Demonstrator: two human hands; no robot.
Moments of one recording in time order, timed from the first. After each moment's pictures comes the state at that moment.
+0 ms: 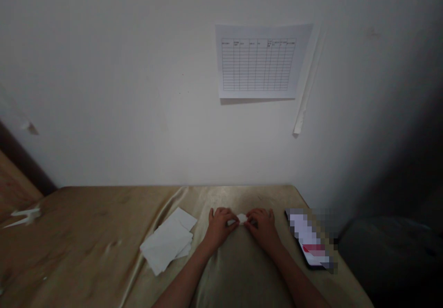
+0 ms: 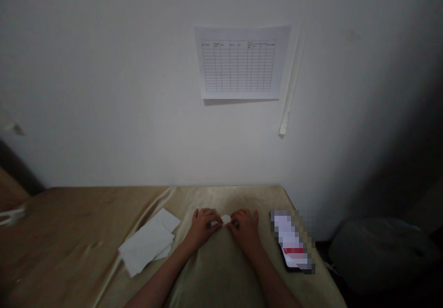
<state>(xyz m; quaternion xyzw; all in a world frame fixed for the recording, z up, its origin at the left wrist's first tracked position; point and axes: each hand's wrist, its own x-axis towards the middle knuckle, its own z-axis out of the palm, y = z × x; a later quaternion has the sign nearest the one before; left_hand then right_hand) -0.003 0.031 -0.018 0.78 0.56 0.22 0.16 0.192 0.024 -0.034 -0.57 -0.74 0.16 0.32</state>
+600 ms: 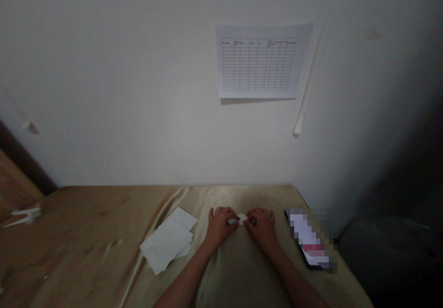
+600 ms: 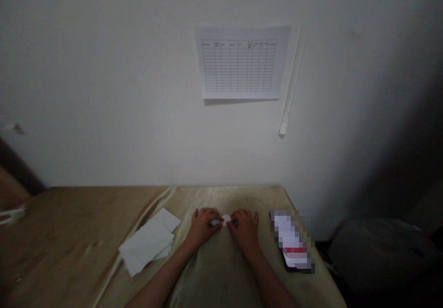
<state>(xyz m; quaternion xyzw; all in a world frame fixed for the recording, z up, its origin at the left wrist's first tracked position) -0.001 0.031 -0.015 0.77 0.58 0.22 0.16 0.182 0.025 -0.035 -0.63 -0.70 0.13 0.31</state>
